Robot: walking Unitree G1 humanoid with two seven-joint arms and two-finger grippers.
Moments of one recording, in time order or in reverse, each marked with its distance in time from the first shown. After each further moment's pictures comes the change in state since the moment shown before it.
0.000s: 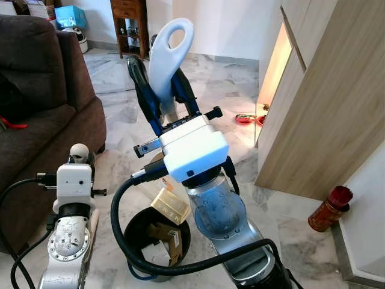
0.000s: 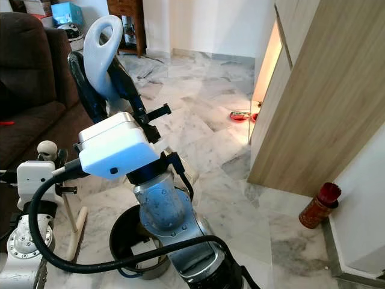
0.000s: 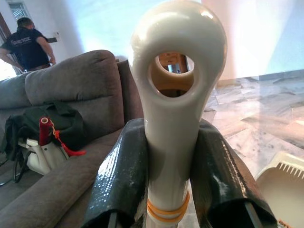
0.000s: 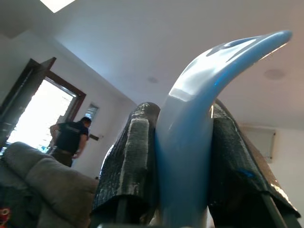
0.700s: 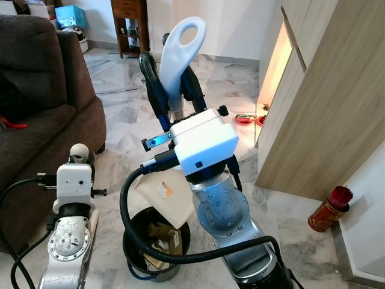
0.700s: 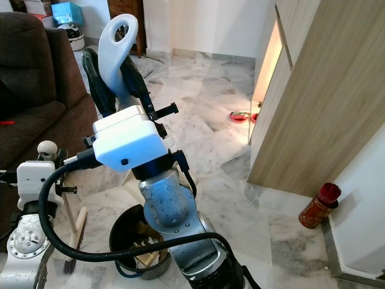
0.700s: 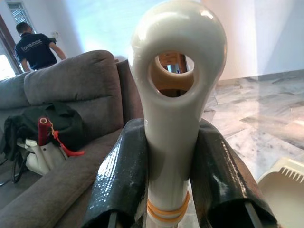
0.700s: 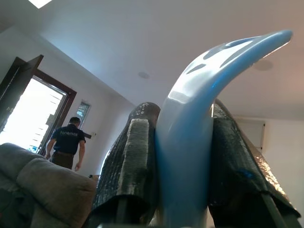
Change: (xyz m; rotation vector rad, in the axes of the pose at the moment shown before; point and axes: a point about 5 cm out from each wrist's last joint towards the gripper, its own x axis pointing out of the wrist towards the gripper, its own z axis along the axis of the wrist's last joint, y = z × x) left arm 0.000 0.000 0.000 0.000 0.000 0.000; right arm 0.000 -0.007 -0.003 0.001 0.019 -0.053
